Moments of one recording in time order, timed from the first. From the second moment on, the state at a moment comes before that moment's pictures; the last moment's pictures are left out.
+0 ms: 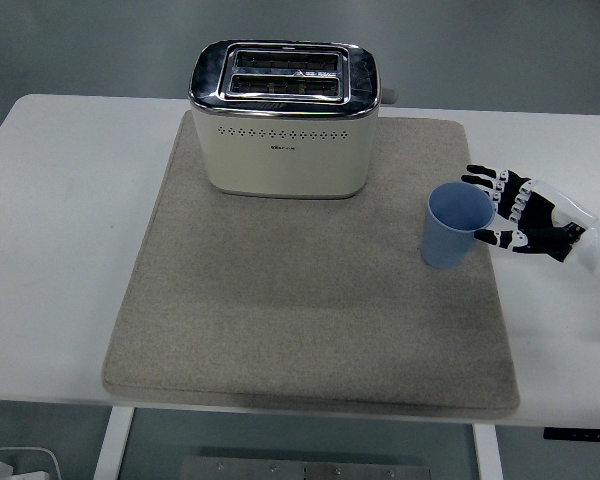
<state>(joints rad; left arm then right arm) -0.01 0.00 -0.03 -0.12 -0.05 -0.02 -0.06 0.61 -0.63 0.54 0.96 -0.72 0.42 0.61</state>
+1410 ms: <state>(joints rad) -0.01 0.00 -0.03 -0.12 -0.05 -0.02 -0.06 0.62 -0.53 0.52 0.95 -0.76 0.33 0.61</state>
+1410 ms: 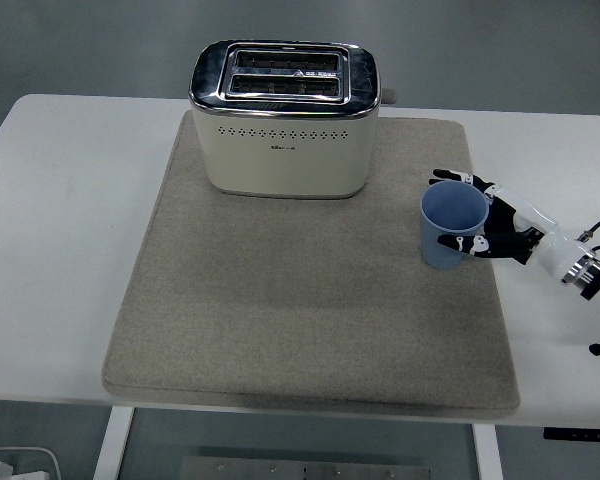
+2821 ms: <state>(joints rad) -0.01 0.00 -0.03 -0.12 -0.05 -0.02 -0.06 0.67 -0.48 0.52 0.99 -0.76 0.34 0.61</state>
